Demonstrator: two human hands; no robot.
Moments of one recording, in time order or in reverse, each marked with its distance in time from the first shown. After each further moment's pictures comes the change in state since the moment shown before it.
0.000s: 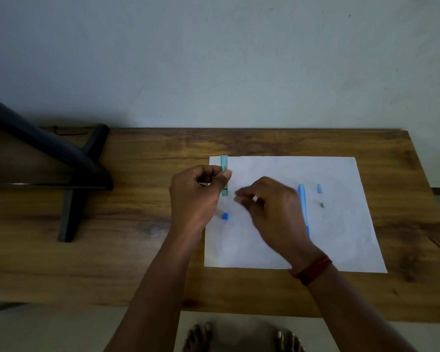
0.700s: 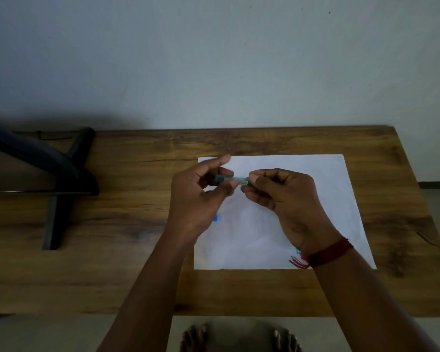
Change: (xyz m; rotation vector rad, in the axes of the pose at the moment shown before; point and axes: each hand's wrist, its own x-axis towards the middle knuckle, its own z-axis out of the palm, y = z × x) left_hand -0.009 0.010 0.006 -0.064 -0.208 0.211; right_hand 0.012 0.007 -0.034 1.042 0.081 0.708
